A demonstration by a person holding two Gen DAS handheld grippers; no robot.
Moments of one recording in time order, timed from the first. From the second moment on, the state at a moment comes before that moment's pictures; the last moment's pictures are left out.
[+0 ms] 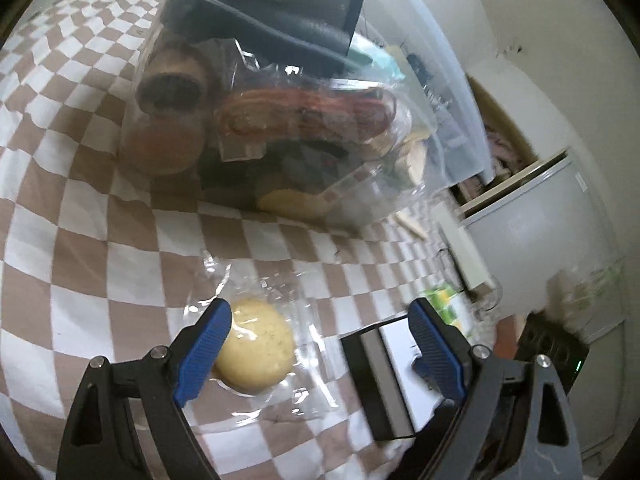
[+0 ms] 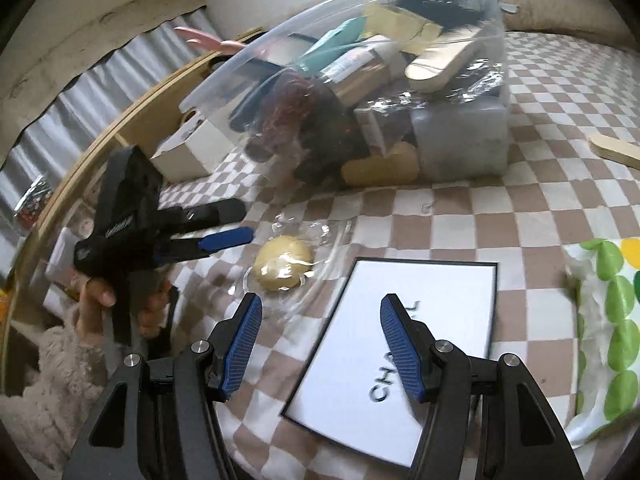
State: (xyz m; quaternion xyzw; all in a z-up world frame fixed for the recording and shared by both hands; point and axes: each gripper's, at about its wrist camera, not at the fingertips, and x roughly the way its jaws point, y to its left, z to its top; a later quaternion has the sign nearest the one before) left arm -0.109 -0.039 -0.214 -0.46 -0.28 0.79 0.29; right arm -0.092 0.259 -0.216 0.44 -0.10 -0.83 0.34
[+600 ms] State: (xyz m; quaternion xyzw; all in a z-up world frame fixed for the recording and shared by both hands) left arm -0.158 0.009 -0.227 -0.49 -0.13 0.82 0.27; right arm -0.020 0.206 -0.257 0.53 -0.03 -0.77 0.36
